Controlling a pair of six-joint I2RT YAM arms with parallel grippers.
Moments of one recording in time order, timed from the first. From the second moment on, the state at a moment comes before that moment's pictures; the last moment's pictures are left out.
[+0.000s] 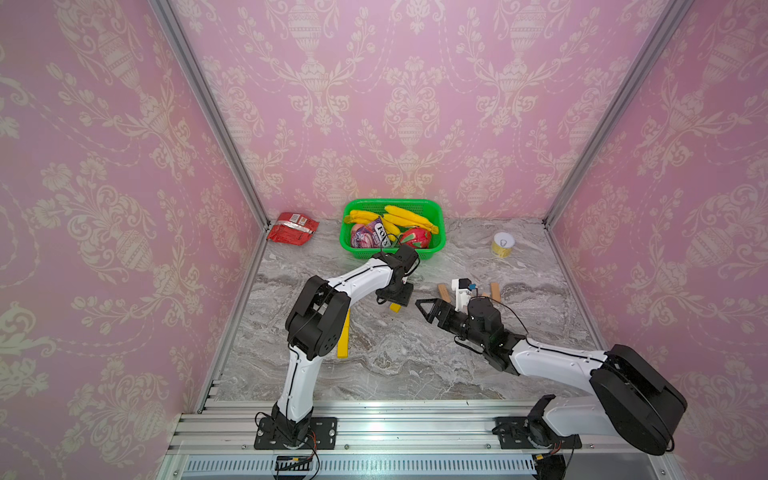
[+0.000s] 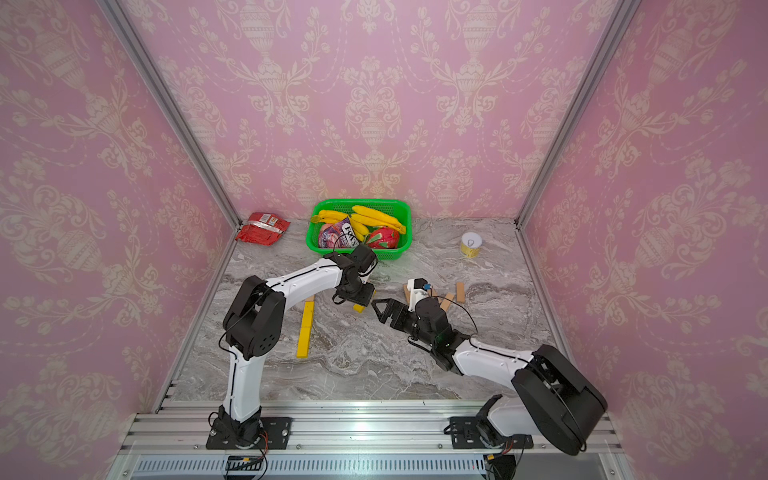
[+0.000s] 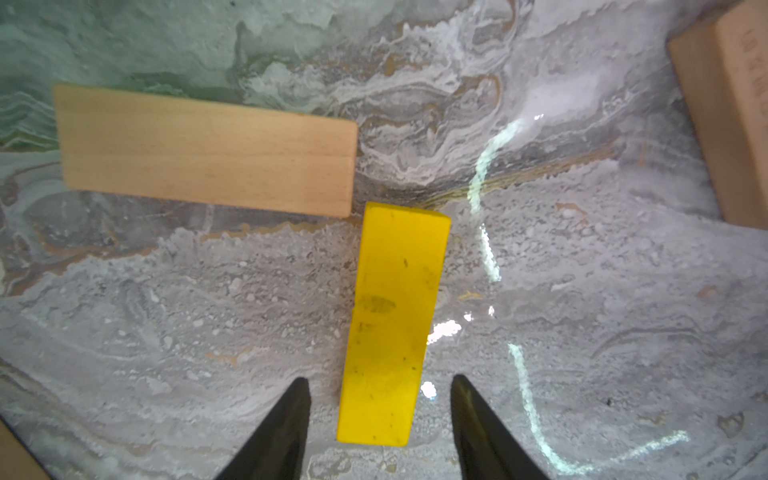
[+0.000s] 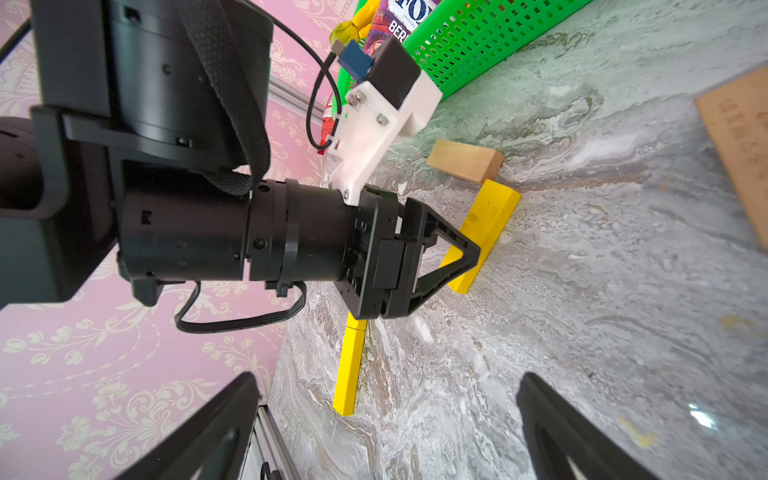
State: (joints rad) left arm -0.60 2.10 1.61 -0.83 -0.01 -0.26; right arm 0.72 1.34 0.46 0.56 -0.14 0.98
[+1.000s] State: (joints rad) left arm -0.60 2.17 1.66 -0.86 -0.01 -0.25; right arm 0.71 1.34 0.46 0.48 -0.12 0.98
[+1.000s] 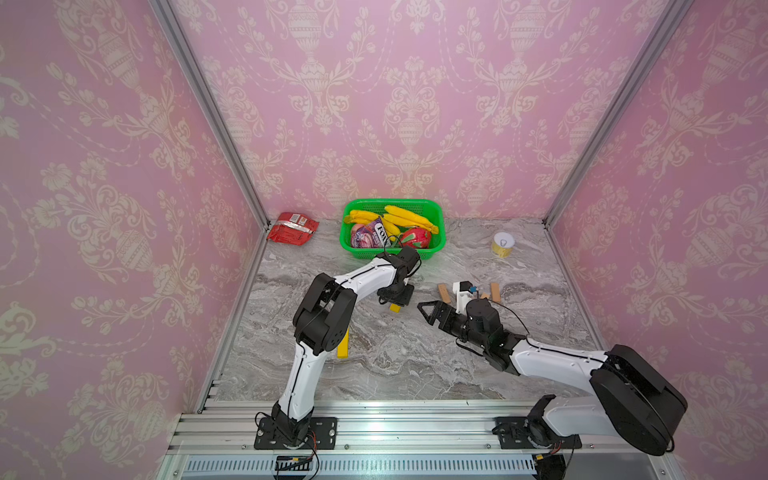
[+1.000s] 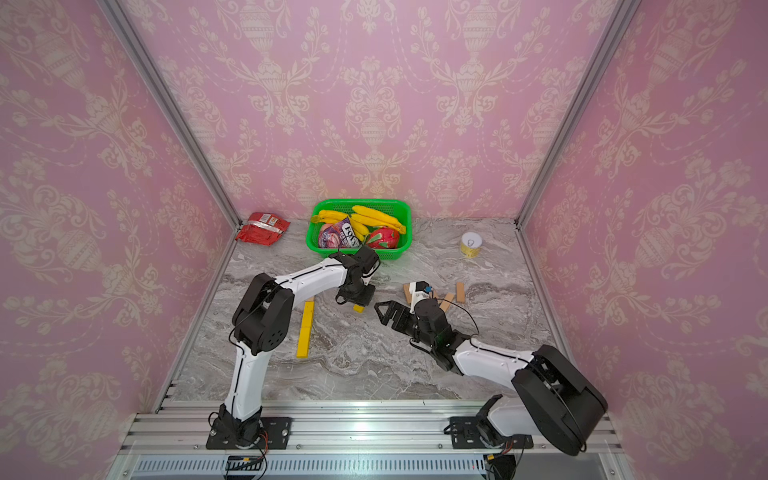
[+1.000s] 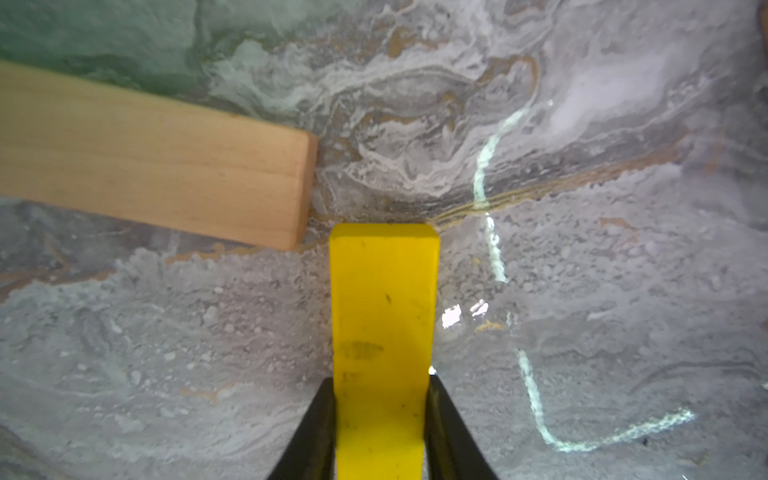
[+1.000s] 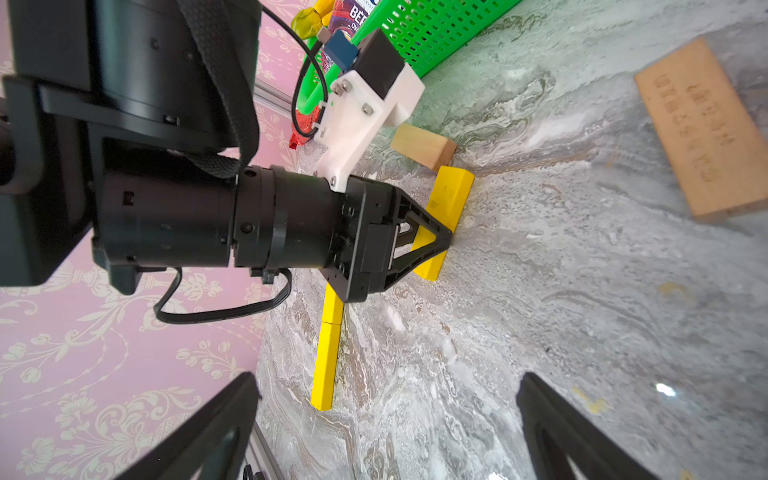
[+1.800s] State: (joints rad) left arm -0.60 1.95 1.58 -0.96 -0.10 -0.23; right arm 0.89 1.44 0.73 0.25 -0.08 1.00
